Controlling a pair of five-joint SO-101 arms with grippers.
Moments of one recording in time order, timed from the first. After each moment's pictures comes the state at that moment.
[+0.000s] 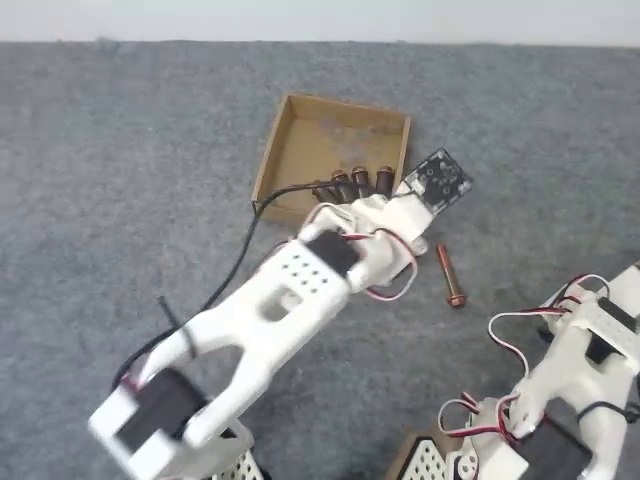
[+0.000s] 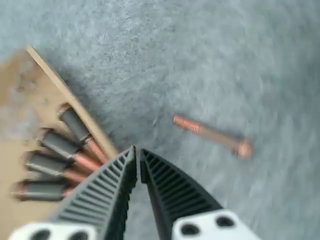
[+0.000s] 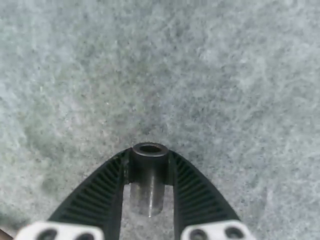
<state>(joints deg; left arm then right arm) 36.9 -5.0 28.8 39.0 -4.4 36.9 -21.2 59.0 40.5 -11.1</state>
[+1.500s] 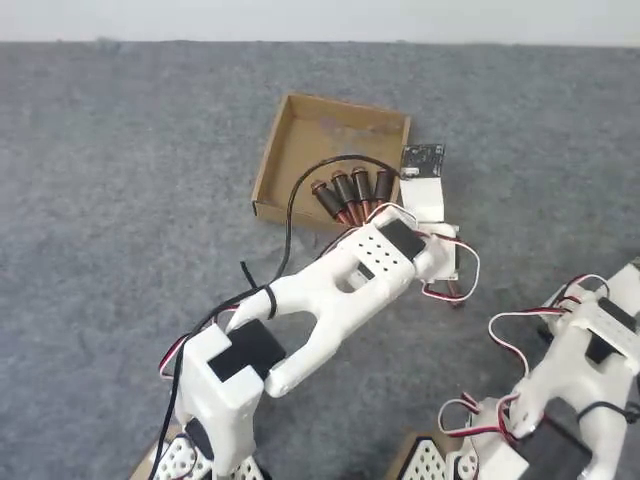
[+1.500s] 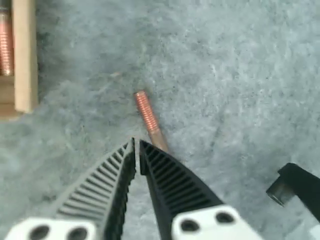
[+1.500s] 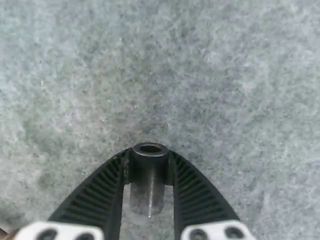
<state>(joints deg) 42.5 21.3 5.1 50.2 48.7 36.9 -21.2 59.0 40.5 -8.2</state>
